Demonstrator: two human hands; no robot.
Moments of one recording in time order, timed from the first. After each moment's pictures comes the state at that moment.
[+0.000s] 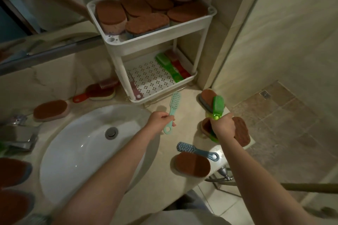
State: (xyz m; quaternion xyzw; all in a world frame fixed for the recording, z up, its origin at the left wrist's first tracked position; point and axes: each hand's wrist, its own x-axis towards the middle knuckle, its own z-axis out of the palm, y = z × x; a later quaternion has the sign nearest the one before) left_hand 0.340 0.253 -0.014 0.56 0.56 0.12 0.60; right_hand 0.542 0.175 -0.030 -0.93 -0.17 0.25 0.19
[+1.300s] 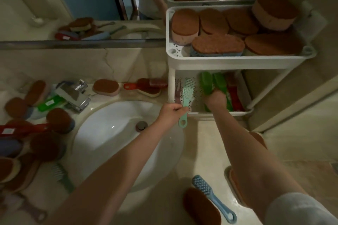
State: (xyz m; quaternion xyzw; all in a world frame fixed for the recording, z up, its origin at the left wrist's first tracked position) left_hand 0.309 0.312 0.012 0.41 0.66 0.36 0.52; right_hand 0.460 0.408 -0.018 -0.78 -0.56 0.26 0.12
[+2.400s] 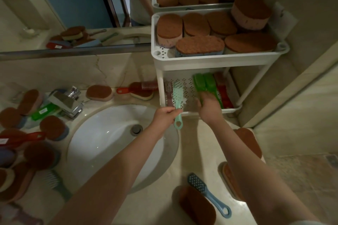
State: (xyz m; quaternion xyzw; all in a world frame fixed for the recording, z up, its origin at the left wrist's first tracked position) left_hand 0.320 0.303 0.010 0.36 0.65 0.39 0.54; right_hand 0.483 0.360 -0.020 -0.64 -0.73 0.15 0.19
